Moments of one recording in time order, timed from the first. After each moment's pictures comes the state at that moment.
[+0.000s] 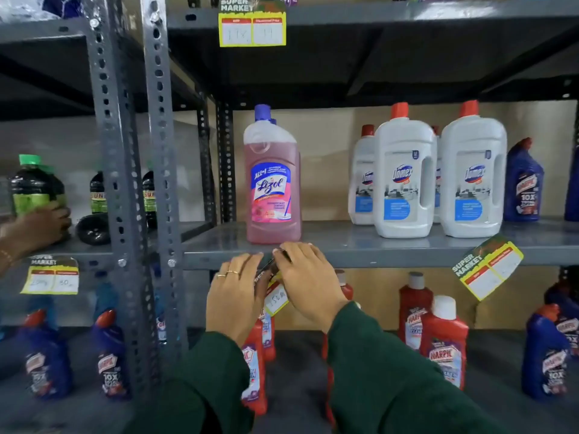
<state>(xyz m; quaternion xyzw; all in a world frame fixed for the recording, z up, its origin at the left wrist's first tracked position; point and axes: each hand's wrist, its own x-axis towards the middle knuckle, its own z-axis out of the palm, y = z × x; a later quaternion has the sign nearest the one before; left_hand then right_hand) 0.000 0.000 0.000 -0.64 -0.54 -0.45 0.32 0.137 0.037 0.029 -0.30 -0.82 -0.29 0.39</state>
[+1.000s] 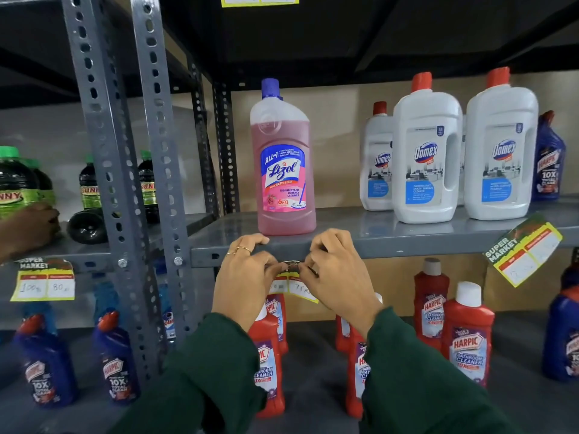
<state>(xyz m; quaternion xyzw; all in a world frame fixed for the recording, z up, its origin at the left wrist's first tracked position) -0.019 0.014 0.022 -0.67 -0.53 -0.47 0.23 0.136 0.049 0.023 -0.34 -0.79 -0.20 0.47</state>
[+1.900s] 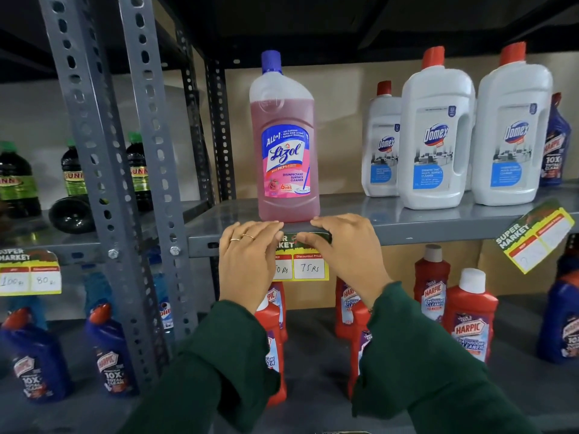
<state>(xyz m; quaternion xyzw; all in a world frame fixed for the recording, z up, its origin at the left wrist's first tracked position) -0.025 0.040 0.017 -0.65 -0.50 -0.49 0.30 0.136 0.064 0.039 -0.39 -0.76 -0.12 0.51</state>
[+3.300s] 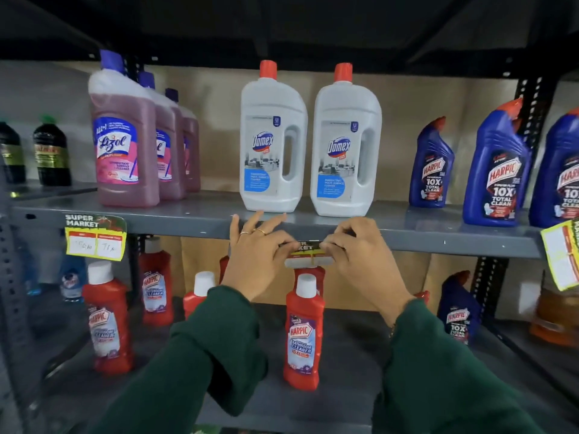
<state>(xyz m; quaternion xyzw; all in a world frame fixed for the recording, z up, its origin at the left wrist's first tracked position) 0.301 0.078 0.018 -0.69 -0.54 -0.44 0.20 0.484 0.105 0.031 -0.33 -0.80 -0.17 0.47</state>
